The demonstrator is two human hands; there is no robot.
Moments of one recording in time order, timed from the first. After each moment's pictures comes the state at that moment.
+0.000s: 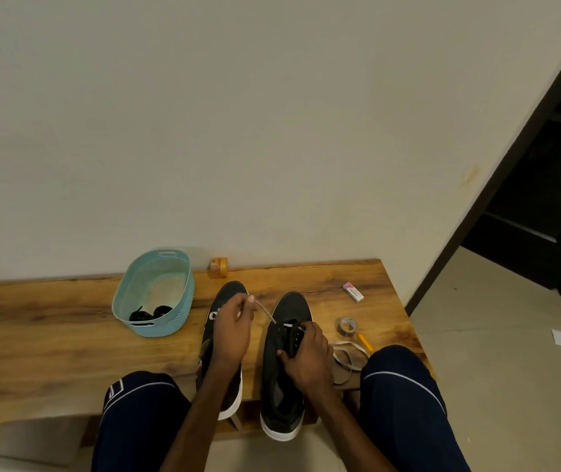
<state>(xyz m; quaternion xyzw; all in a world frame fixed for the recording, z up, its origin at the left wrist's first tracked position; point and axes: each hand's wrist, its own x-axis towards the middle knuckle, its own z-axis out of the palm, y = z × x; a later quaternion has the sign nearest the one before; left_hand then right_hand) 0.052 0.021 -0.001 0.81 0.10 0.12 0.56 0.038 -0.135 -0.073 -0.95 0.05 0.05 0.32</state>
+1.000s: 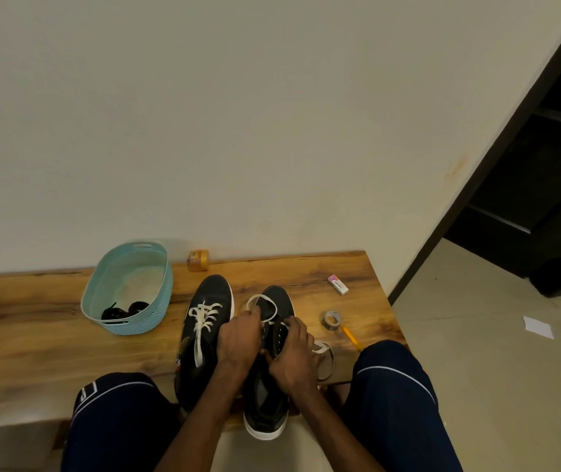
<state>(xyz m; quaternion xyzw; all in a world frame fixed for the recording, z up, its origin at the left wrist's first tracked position) 0.072 -0.012 -0.051 1.00 -0.01 -0.01 0.07 0.035 -0.134 -0.085 -0.94 0.06 0.05 0.34</state>
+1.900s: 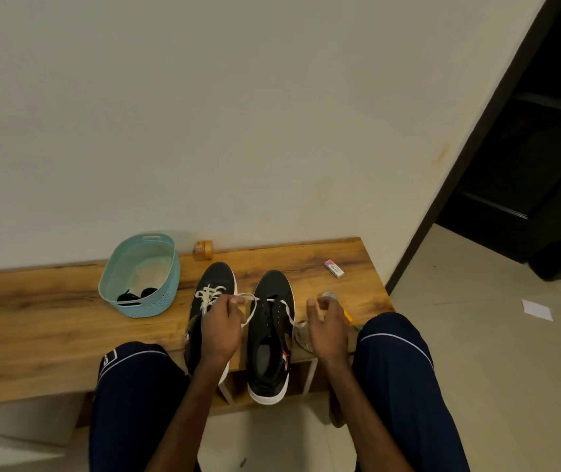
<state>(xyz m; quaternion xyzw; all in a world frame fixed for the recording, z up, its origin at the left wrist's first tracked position) 0.015 0.009 -0.016 0.85 0.15 0.07 0.51 0.019 -0.188 -0.057 -0.86 0.17 -0.06 0.47</state>
